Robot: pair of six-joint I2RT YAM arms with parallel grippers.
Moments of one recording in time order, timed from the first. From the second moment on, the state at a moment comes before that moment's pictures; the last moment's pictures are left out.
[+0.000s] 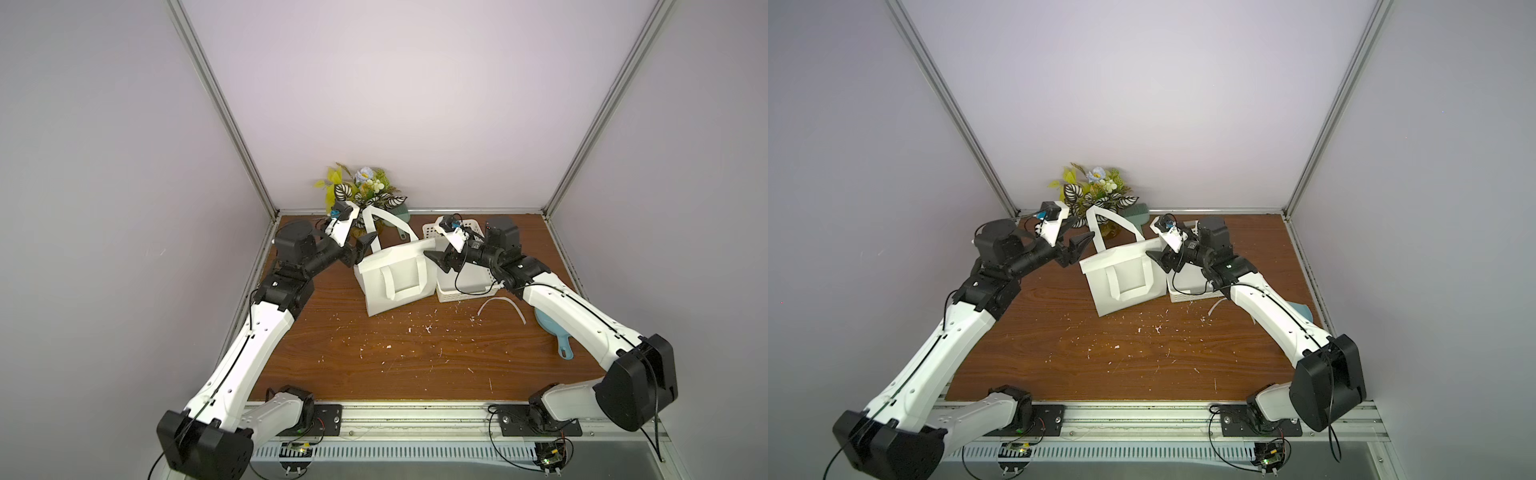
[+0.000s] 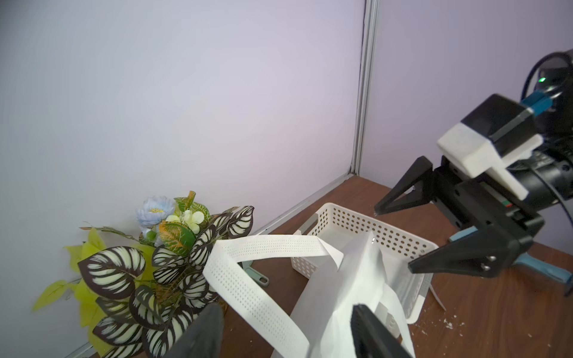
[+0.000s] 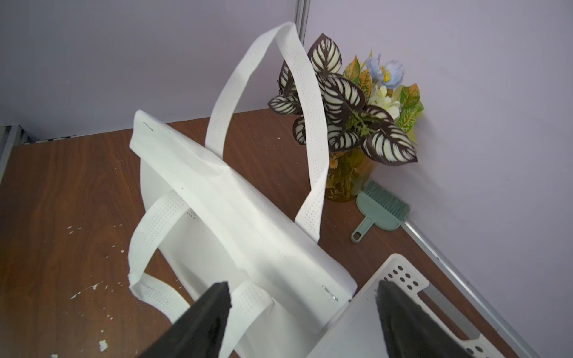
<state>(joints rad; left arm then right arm) -0.30 1.17 1.16 -0.18 0.43 0.22 0.48 1.40 1.15 -0.09 -0.43 -0.30</state>
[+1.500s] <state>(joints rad) -0.48 1.53 1.37 -0.49 0.32 0.47 0.44 1.31 1.00 -0.03 -0.48 -0.21</state>
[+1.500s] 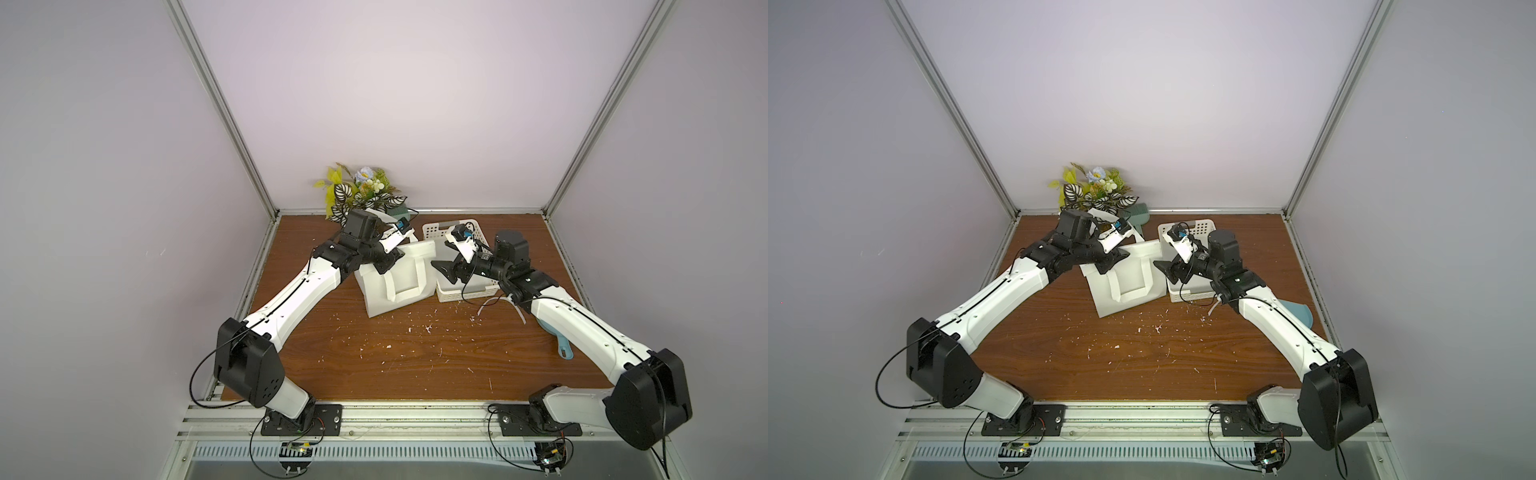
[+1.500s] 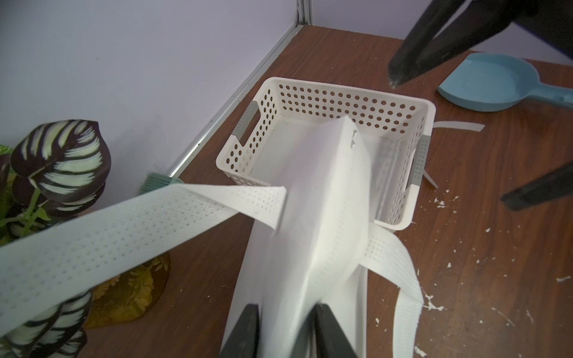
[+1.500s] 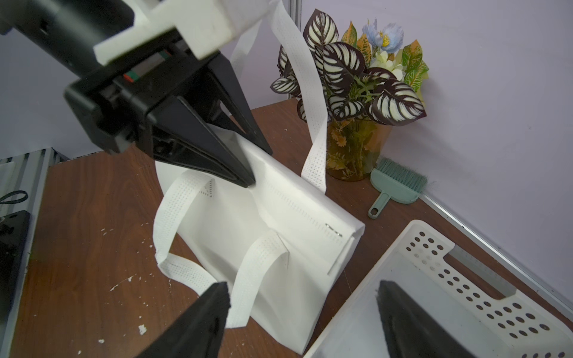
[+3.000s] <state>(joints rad) -0.20 1.09 1.06 -0.11 0.01 -0.02 0.32 1.13 0.70 0.25 0.20 -0.07</state>
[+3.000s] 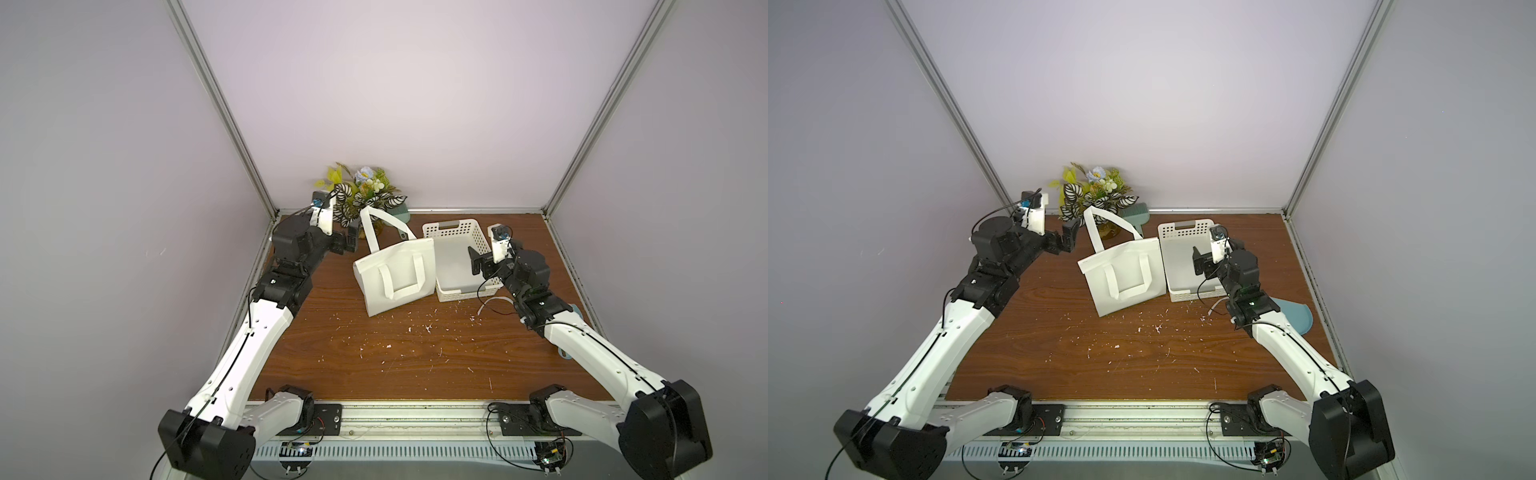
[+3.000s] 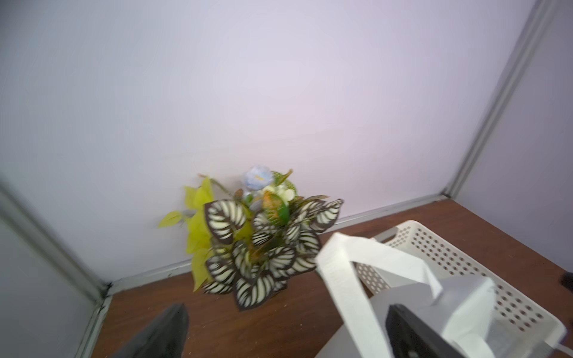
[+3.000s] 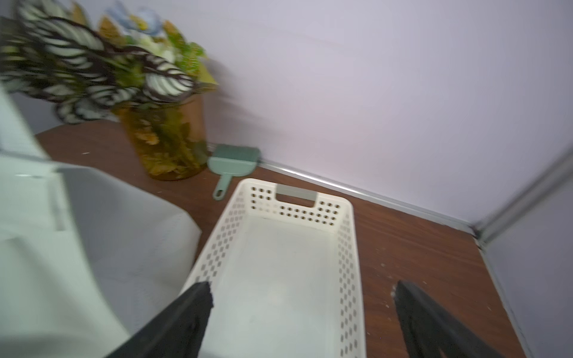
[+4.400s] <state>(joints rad) -0.02 1.55 0.18 1.22 -0.24 0.01 0.10 1.54 0.20 1.21 0.21 -0.04</state>
